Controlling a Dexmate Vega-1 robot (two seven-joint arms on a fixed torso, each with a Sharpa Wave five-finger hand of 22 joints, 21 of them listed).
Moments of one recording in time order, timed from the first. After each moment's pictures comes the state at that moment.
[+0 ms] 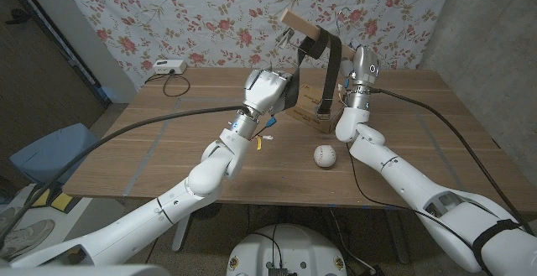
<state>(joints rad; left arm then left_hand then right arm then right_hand) 0.91 0.67 0.76 -2.01 1.31 0.39 0.52 1.05 0.04 0.52 0.02 0.40 0.92 0.00 0.45 0.46 0.94 -0.13 0.70 0.81 1.20 -0.22 0.36 0.75 0.70 -0.07 1.17 0.18 -0.64 -0.33 -0.55 -1.26 -0.59 -0.01 -1.11 0.79 0.14 0.34 0.12 0.31 0.82 -0.07 0.92 0.61 0.90 -0.18 1.56 1.23 0.97 -0.14 1.57 1.24 0.49 -0.05 1.54 0.20</state>
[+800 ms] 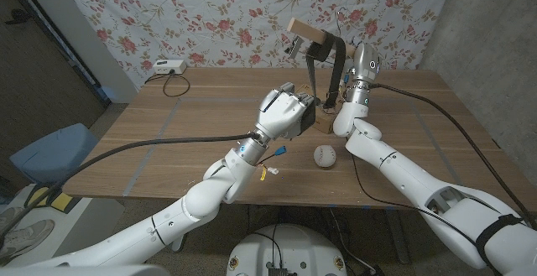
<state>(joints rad) 0.99 0.71 0.80 -2.06 1.37 0.24 0.65 1.06 0.06 0.51 0.01 0.35 0.92 0.00 0.43 0.45 0.94 -0.13 0.70 0.86 1.19 -0.22 0.36 0.79 0.58 -0.06 1.17 0.20 -0.61 -0.36 -0.61 -1.33 -0.49 -0.19 -1.09 0.79 0.14 0.34 0.12 0.31 0.82 -0.07 0.92 0.61 0.90 -0.18 1.56 1.23 0.97 -0.14 1.52 1.24 0.50 -0.05 1.55 0.20</state>
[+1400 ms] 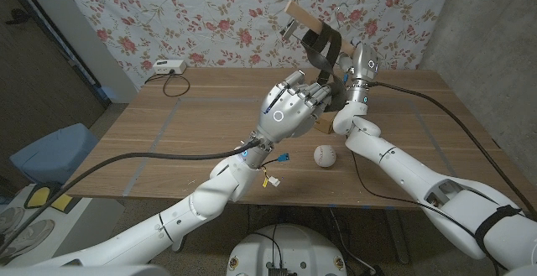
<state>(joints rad) 0.94 0.67 0.81 -2.06 1.45 0.22 0.85 1.04 0.08 0.47 -0.01 0.32 0.91 -0.02 0.44 0.48 0.93 -0.14 0.69 0.88 1.18 -0.22 0.38 0.85 0.63 -0.06 1.26 0.20 -0.57 -0.37 -0.66 -1.27 -0.46 -0.19 -1.10 0.79 0.14 0.34 0.12 0.31 0.82 -0.07 0.92 0.61 0.91 -0.18 1.57 1.24 0.98 -0.15 1.55 1.24 0.50 -0.05 1.55 0.20</state>
